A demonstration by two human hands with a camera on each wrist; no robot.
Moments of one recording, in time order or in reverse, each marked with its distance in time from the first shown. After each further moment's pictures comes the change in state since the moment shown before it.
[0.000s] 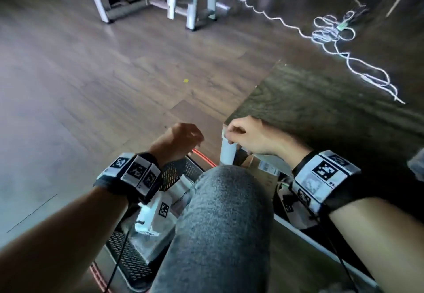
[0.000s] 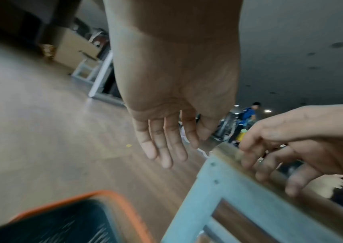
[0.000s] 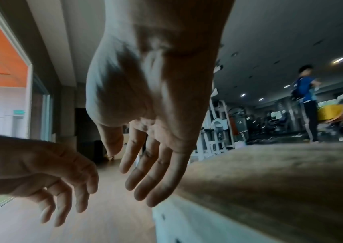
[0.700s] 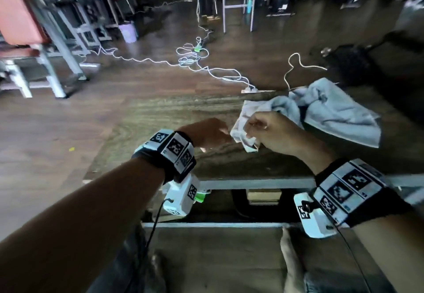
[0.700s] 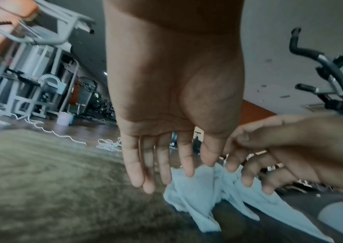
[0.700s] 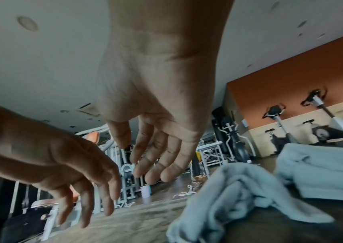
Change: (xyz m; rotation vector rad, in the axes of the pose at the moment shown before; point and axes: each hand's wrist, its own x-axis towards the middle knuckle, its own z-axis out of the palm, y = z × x) left_hand 0.006 0.344 0.228 0.553 -0.571 0.598; right_hand -0.311 0.180 -0.142 0.191 0.710 0.327
